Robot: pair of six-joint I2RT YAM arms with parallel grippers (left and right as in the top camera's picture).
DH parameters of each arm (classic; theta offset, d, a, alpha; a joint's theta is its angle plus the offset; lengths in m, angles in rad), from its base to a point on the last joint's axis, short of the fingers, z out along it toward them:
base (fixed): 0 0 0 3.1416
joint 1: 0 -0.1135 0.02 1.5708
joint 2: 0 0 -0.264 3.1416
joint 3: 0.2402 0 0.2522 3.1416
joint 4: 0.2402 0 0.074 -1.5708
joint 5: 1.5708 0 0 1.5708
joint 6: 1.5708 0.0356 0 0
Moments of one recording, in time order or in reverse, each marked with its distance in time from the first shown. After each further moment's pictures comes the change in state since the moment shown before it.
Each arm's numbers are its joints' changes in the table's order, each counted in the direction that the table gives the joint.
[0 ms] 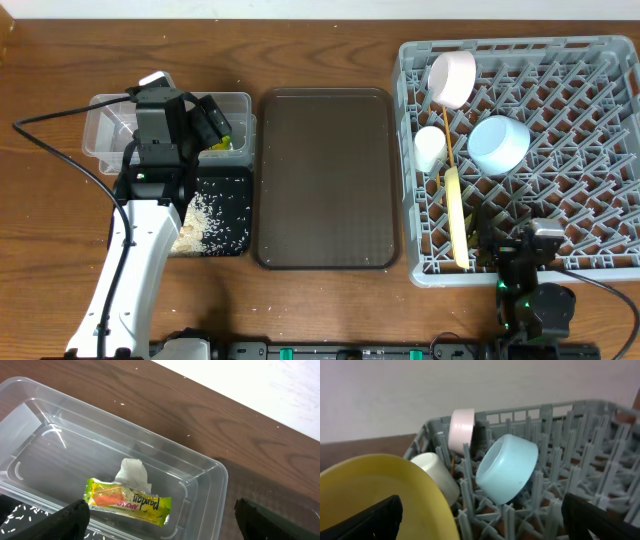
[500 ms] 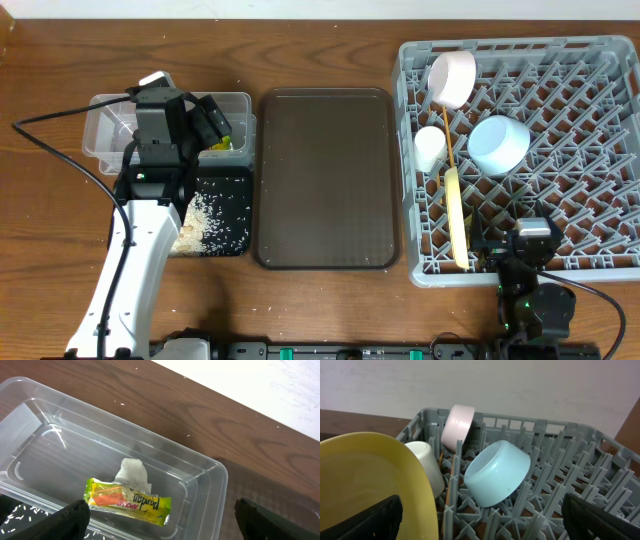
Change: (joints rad) left arm 0.000 0.000 0.000 0.000 0.000 0.000; right arm 0.000 -0.002 0.000 0.000 -0.008 -0.211
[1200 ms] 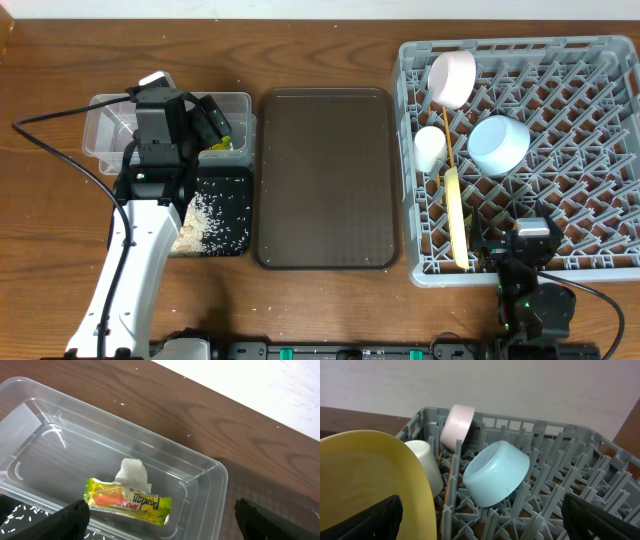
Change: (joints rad) left arm 0.000 0.000 0.000 0.000 0.000 0.000; right arm 0.000 0.000 0.000 0.000 0.000 -0.016
